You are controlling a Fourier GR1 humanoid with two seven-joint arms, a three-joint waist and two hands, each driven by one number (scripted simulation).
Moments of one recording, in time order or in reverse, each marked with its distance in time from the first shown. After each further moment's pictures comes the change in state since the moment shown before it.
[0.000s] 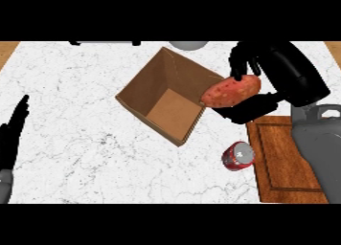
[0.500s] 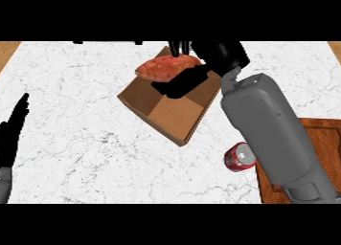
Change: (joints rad) left arm -0.018 -0.006 0.022 0.022 -0.005 -0.027 -0.014; right arm -0.284 0.263 -0.002 0.332 0.032 -0.049 0.139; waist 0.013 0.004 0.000
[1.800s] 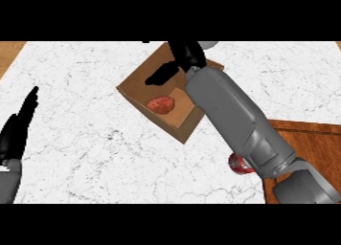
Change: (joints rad) left arm -0.055 -0.036 -0.002 0.012 -0.043 -0.021 0.003; right arm -0.272 0.094 0.098 0.766 -0.310 -0.417 -0.251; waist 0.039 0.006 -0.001
